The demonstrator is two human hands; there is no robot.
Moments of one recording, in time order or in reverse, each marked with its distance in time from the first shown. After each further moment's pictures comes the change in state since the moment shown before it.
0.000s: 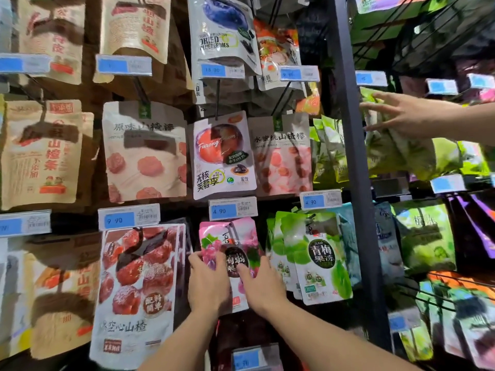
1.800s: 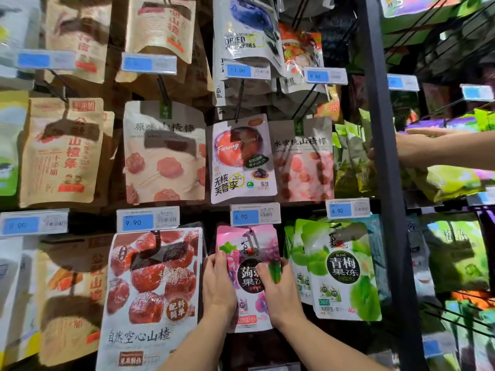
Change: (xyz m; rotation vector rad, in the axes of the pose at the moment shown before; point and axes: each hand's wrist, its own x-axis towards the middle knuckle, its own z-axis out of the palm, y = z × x) left_hand 0.007 0.009 -0.013 -0.466 -0.070 -0.020; right_hand -0.005 -0.009 0.006 0.479 0.087 -0.096
